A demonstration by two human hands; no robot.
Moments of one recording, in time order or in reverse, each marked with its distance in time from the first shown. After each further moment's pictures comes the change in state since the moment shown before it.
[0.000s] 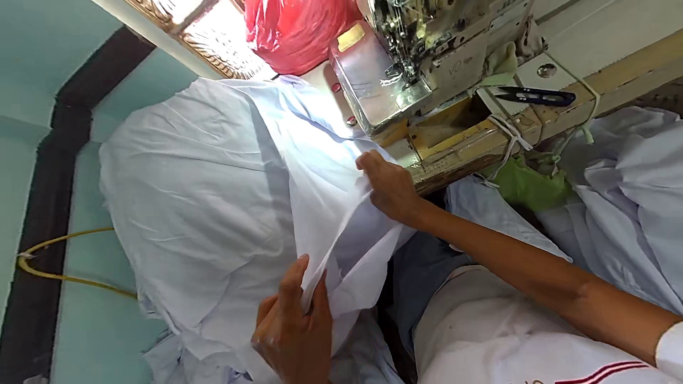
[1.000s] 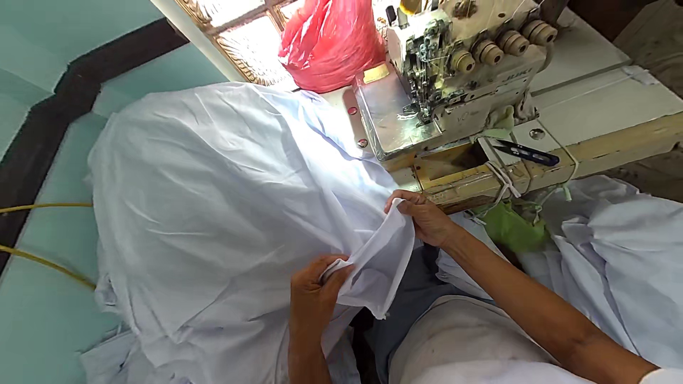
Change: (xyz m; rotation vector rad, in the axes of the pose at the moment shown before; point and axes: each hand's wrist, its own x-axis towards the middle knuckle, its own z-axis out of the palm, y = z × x) left_hand 0.005 -0.023 0.060 -0.924 -0.202 -0.162; right_hand -0.022 0.035 -0.050 1.422 -0.388 0.572
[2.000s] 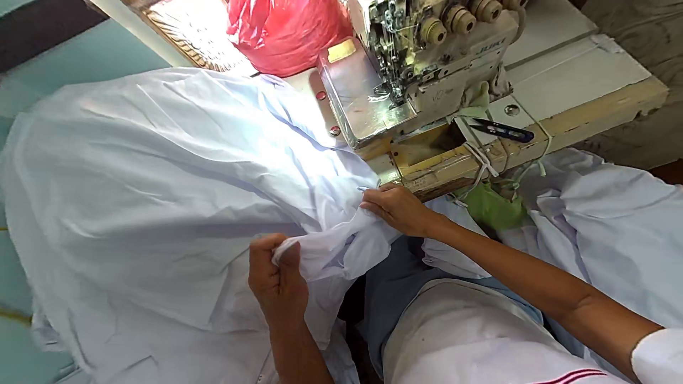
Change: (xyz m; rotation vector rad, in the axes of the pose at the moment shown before) left_hand 0.025 -0.013 0.004 0.034 0.193 0.182; right_hand 0.003 0.008 -0.011 -1.343 -0.046 -0.447
